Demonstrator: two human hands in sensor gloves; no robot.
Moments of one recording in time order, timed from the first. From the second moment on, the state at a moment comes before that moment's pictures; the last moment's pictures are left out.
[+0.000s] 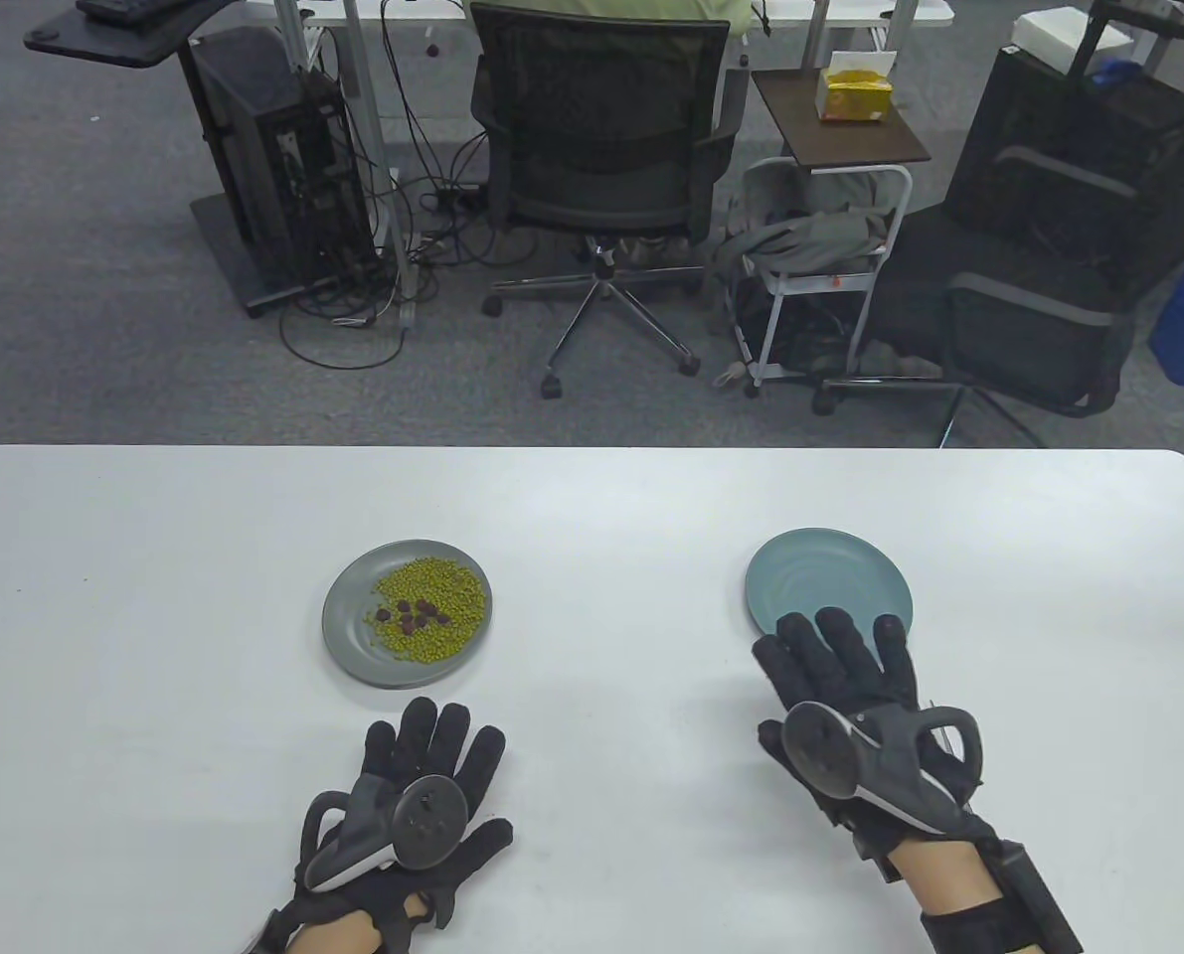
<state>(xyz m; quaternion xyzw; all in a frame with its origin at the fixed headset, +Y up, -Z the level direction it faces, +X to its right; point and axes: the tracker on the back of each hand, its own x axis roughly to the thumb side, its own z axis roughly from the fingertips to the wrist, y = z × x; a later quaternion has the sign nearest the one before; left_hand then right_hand) -0.192 -0.777 -0.283 -0.09 -0.18 0.06 0.98 0.204 -0.663 -0.316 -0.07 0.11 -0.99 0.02</state>
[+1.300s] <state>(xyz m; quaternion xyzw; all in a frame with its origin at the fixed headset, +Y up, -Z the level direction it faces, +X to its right) -0.192 -0.777 -0.282 -0.10 -0.17 0.07 0.98 0.332 -0.754 -0.344 0.21 0.04 -0.97 -0.11</state>
